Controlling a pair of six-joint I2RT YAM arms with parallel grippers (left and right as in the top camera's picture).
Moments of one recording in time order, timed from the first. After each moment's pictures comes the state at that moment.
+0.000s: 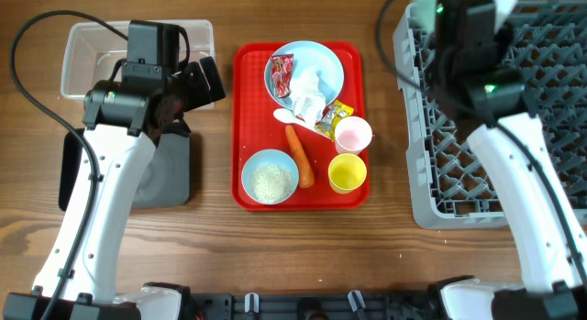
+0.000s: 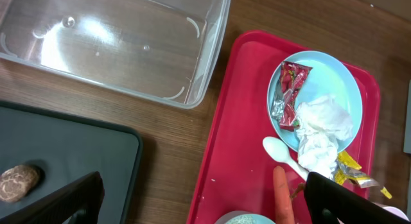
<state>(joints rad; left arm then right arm) -0.16 1.46 1.44 -0.94 -0.08 -0.46 0.23 1.51 1.51 -0.54 0.83 0.25</state>
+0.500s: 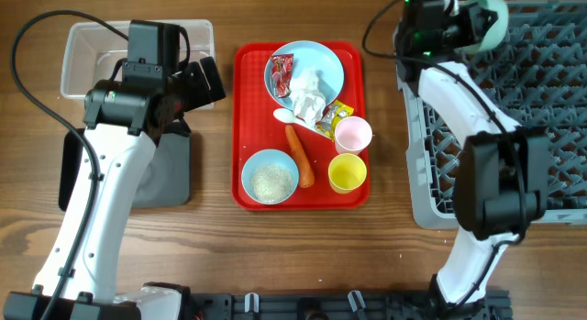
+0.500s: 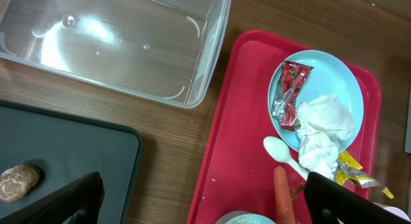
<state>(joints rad) -0.16 1.47 1.44 -0.94 -0.08 -0.46 0.16 2.03 1.48 0.13 1.28 -0.71</state>
